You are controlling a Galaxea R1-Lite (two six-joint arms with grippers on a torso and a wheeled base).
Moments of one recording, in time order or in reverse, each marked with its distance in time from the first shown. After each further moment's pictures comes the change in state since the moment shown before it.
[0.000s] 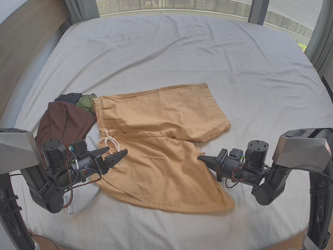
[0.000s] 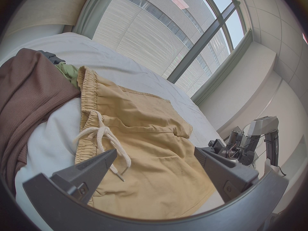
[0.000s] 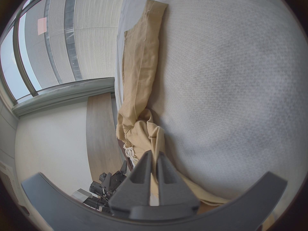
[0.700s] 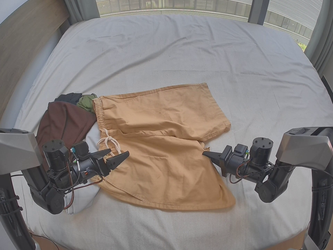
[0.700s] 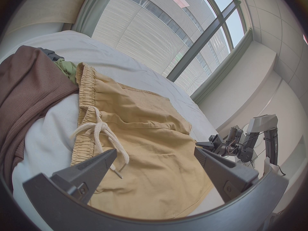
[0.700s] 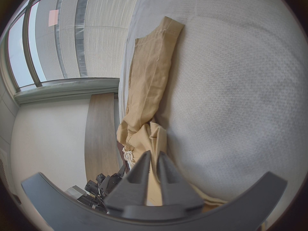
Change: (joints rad) left arm -0.011 0.008 0.006 -0.001 0.001 0.002; right arm -0.039 -0.013 0.003 -0.016 -0.001 -0.096
